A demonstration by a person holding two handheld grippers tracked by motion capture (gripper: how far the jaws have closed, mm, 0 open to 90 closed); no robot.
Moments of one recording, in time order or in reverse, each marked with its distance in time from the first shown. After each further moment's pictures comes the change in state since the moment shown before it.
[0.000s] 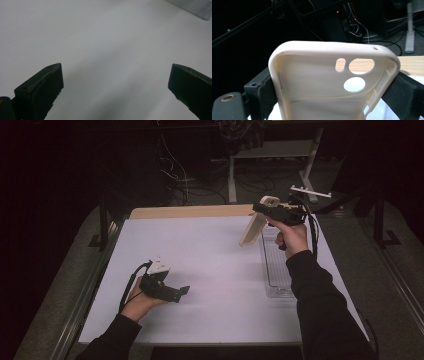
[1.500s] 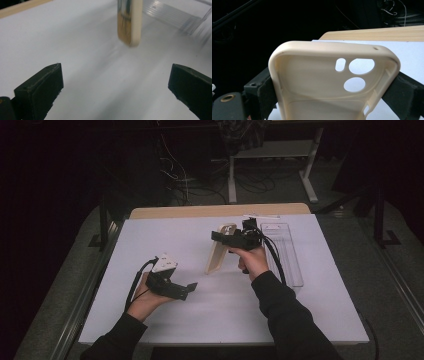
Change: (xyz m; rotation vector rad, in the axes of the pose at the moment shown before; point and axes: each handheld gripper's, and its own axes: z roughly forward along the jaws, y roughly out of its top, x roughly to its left) left arm -0.013 0.016 0.002 -0.079 -0.035 0.022; right arm 0.064 -0.083 0.064 0.145 0.151 -0.055
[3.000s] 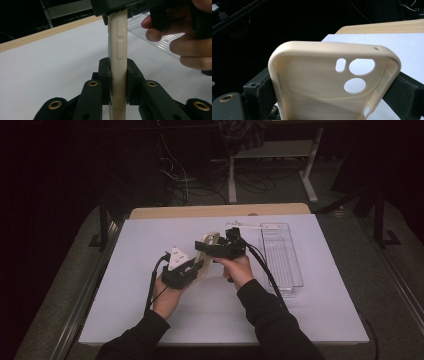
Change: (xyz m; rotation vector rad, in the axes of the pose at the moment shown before) left arm -0.028 0.028 0.028 -0.182 0.156 -0.045; right arm 0.029 -0.026 0.030 0.006 0.087 -0.013
